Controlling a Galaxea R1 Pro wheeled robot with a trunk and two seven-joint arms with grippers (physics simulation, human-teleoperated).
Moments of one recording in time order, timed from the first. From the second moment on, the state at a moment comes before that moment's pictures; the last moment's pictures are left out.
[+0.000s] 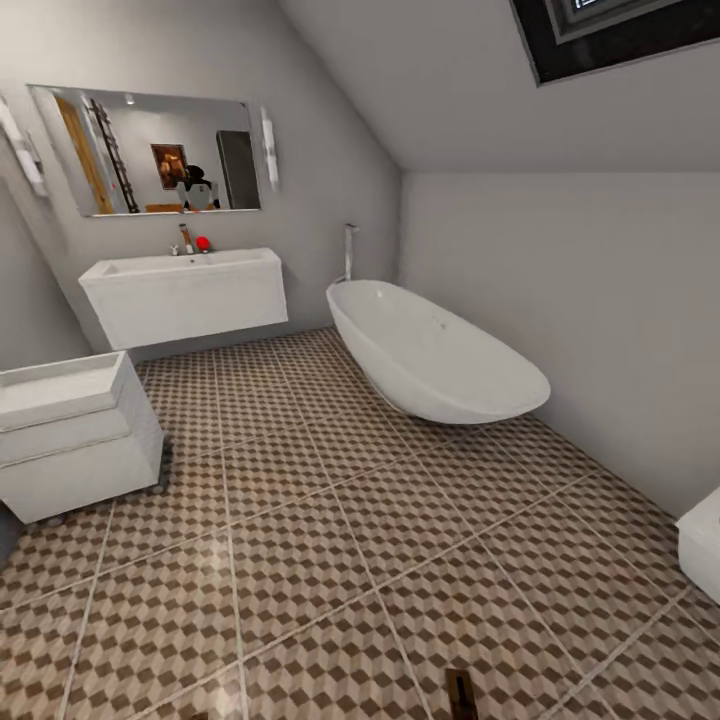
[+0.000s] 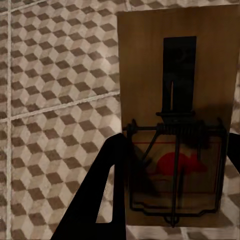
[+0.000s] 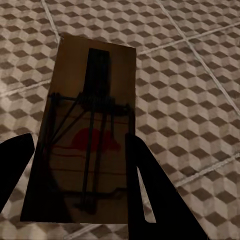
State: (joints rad) left arm -0.31 -0.02 -0.77 0.07 0.87 -0.64 0.23; right arm -0.15 0.06 0.11 -0.36 0.03 -0.53 -0.16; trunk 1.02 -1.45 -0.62
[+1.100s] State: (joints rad) left arm -0.31 -0.02 -0.77 0.07 0.87 -0.64 0.23; right arm -0.15 0.06 0.11 -0.36 0.03 -0.53 -0.16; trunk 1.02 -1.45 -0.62
